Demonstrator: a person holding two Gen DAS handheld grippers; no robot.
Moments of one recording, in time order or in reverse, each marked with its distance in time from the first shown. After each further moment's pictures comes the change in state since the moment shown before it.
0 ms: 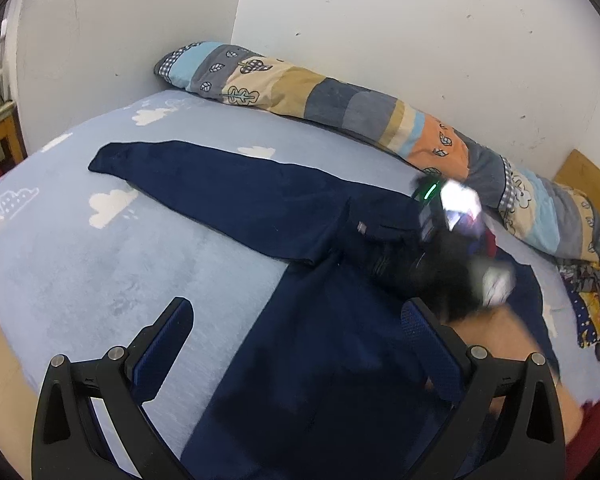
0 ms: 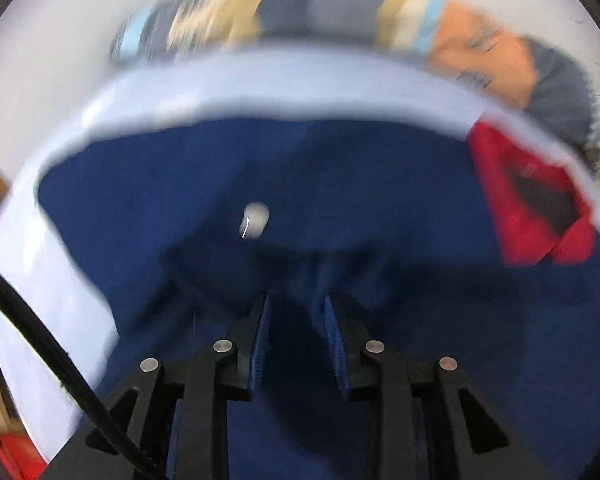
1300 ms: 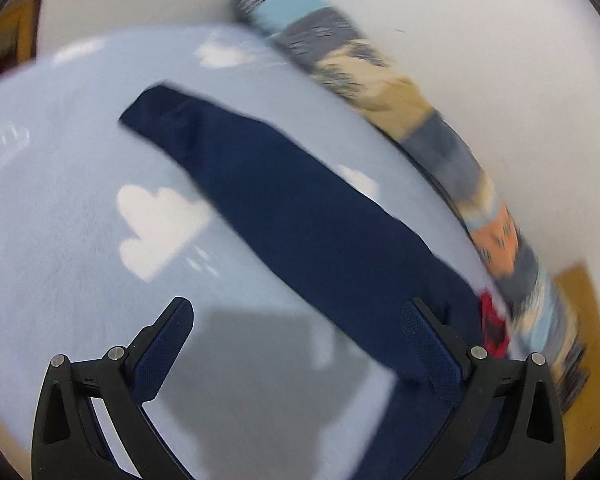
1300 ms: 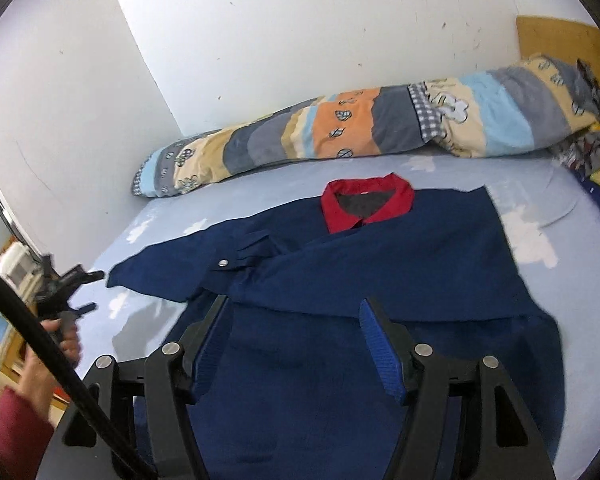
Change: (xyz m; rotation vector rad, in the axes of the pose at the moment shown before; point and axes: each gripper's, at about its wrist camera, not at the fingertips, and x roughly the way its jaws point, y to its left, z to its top) left arm 0.126 0.231 0.109 -0.431 0.173 -0.111; right arm -0.264 -0.113 -0.168 0.299 -0.456 0.083
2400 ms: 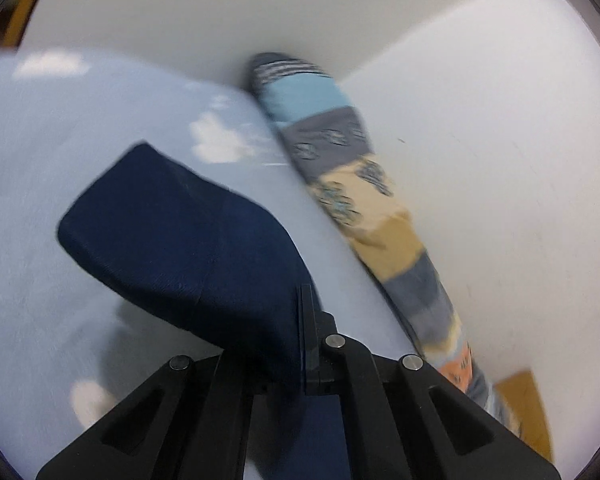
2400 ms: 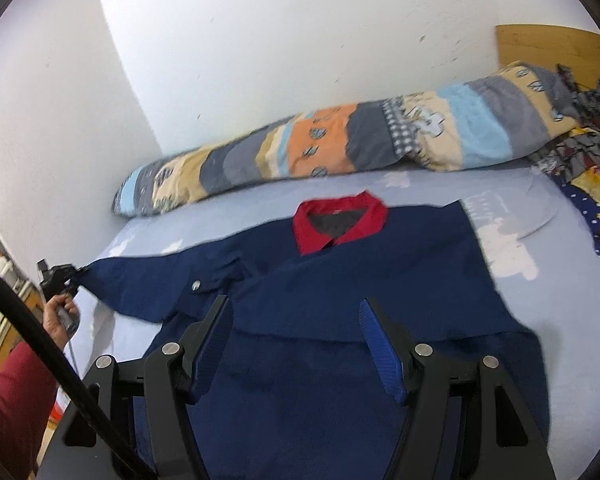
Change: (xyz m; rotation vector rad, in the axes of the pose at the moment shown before) left arm 0.033 0.025 0.128 -0.105 -0.301 -0.237; right arm -0.008 -0.026 0.010 0.027 -0.092 -0.094
